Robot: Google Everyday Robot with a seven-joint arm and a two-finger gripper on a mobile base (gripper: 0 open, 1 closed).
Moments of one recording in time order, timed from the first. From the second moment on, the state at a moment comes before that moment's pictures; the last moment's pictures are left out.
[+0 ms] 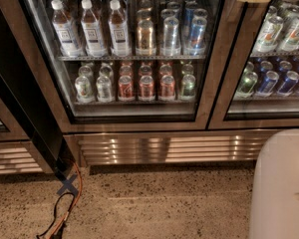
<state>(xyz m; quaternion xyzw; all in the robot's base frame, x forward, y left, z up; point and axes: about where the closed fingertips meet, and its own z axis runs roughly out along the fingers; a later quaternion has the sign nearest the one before) 0.672 -0.223 1.053 -0.46 0.69 0.26 0.50</state>
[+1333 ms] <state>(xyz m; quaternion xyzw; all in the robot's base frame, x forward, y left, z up) 0.673 -0.223 1.052 -0.46 0.69 0.26 0.50</state>
